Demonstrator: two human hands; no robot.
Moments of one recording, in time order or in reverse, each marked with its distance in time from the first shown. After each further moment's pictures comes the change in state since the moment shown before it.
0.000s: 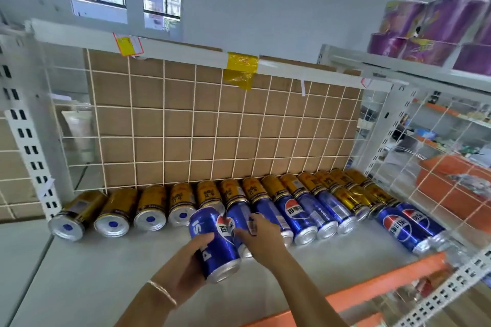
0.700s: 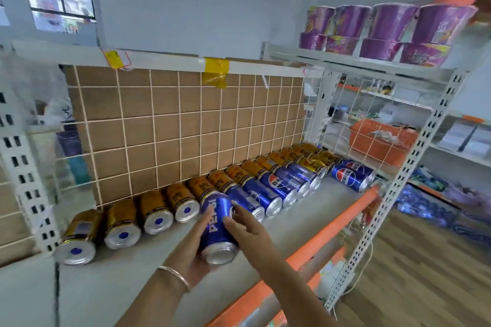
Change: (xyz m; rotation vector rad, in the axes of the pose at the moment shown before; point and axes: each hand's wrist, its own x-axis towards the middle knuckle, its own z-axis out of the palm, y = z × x) left_hand -0.058 0.041 -0.026 0.148 -0.243 -0.096; right_hand -0.106 -0.074 0.046 0.973 0.126 -0.031
